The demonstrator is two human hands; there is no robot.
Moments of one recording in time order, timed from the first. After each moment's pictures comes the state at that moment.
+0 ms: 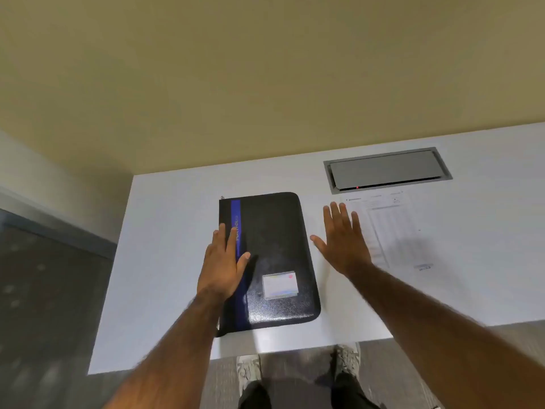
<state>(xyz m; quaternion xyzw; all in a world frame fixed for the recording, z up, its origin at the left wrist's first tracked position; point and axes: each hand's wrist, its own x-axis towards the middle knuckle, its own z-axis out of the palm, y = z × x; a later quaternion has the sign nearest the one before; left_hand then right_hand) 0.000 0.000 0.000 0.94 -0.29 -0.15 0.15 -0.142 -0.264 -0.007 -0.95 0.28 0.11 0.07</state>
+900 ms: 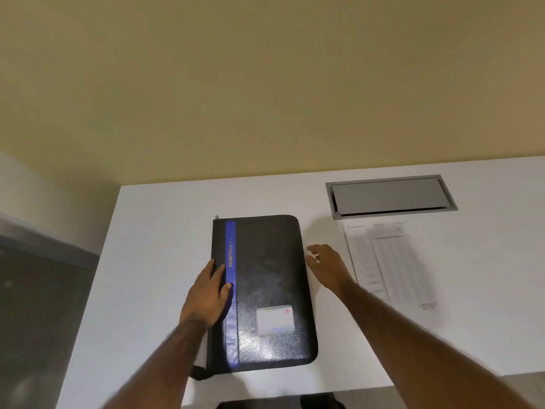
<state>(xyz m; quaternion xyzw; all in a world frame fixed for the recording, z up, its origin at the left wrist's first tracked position) 0.045 0.014 -0.056 0.93 -0.24 -0.25 0.14 -0.089 -0.272 -0.022 -0.83 0.36 0.11 0.41</state>
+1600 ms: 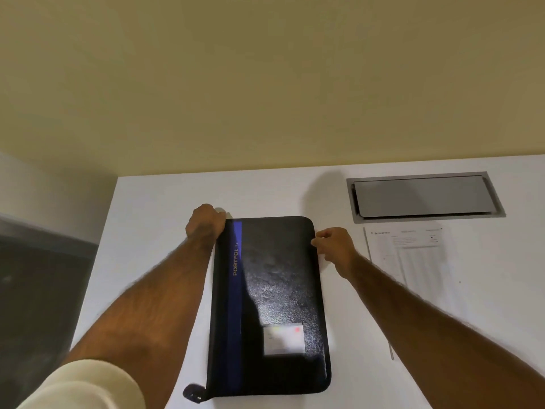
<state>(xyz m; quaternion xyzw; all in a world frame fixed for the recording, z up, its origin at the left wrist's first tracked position) 0.215 -0.104 -0.055 0.96 -0.01 -0.24 0.15 -0.009 -0.313 -0.046 -0.66 0.48 0.06 0.58</state>
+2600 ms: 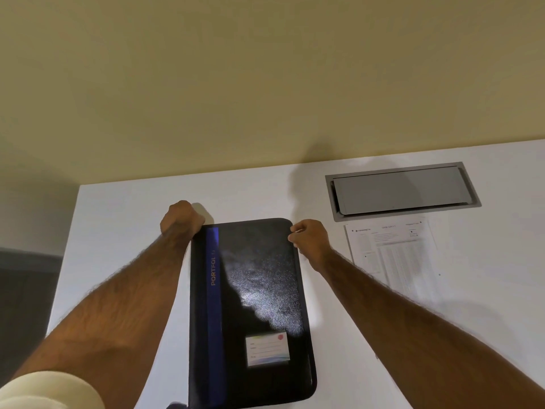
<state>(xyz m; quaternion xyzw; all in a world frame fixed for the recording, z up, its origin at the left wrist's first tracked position) 0.242 -0.125 -0.065 0.97 -0.05 -0.24 0.05 0.012 -0.319 -0.059 -0.69 0.49 0.03 0.54</state>
